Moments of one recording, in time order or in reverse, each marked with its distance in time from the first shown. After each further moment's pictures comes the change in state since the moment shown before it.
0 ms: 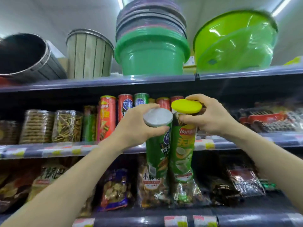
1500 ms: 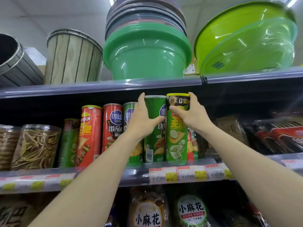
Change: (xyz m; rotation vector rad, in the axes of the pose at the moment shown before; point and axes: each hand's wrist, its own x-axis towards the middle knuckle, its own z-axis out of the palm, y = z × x) left_hand 0.137 -0.098 0.087 -0.079 0.178 -0.133; right_hand 0.135 0.100 0.060 -0.043 0.230 0.061
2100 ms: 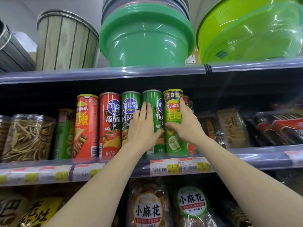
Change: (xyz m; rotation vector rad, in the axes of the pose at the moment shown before) left_hand -0.034 -0.034 0.030 0.564 -0.065 0.090; right_hand -0.028 0.036 0.041 -0.255 -0.093 -0.014
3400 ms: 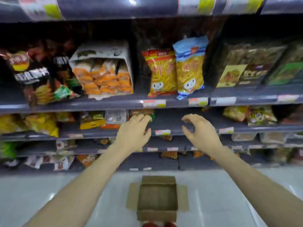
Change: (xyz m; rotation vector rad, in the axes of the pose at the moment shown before) left_hand -0.574 0.002 0.020 -0.247 -1.007 -0.136; right_hand -0.589 0.049 0.029 -0.133 -0.824 0.484
